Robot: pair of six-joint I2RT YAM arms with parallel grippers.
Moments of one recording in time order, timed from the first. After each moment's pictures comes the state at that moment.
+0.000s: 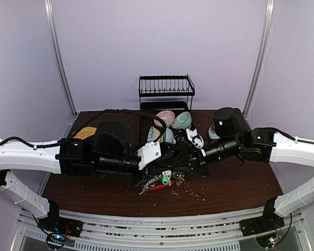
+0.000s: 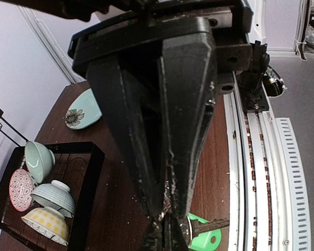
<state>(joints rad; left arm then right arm) -1.26 1.35 1.07 -0.17 0.04 0.31 0.98 1.24 1.01 -0.26 -0.57 -0.25</state>
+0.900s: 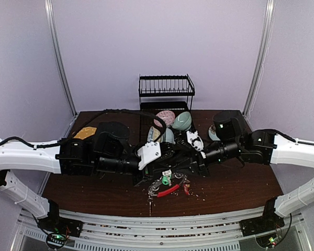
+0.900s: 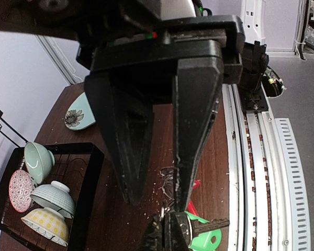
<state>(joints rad) -1.26 1.35 1.07 -0.17 0.05 0.31 0.98 1.22 0.98 -0.26 -0.49 -0.28</state>
